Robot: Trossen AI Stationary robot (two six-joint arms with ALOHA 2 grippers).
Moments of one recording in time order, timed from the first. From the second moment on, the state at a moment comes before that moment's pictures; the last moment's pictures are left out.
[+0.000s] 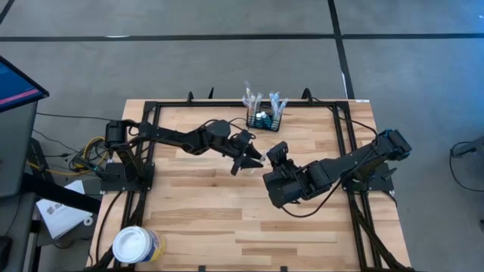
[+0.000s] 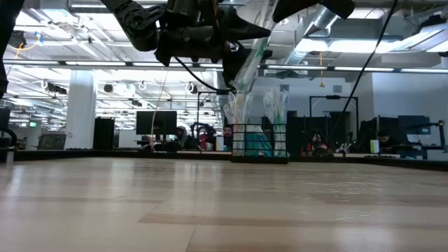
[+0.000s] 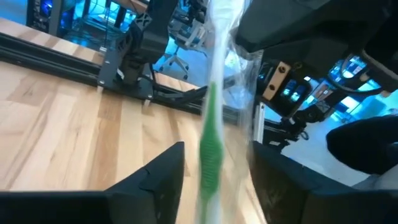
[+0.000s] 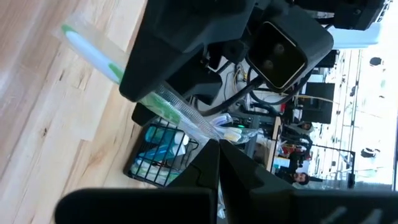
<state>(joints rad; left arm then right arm) 0.17 1.75 0.98 0.62 0.51 -0.39 0.42 1.64 1.48 -0.99 1.05 -0.42</state>
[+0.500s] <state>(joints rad) 0.17 1.75 0.98 0.61 0.50 -0.34 0.42 1.64 1.48 -0.99 1.01 -0.40</state>
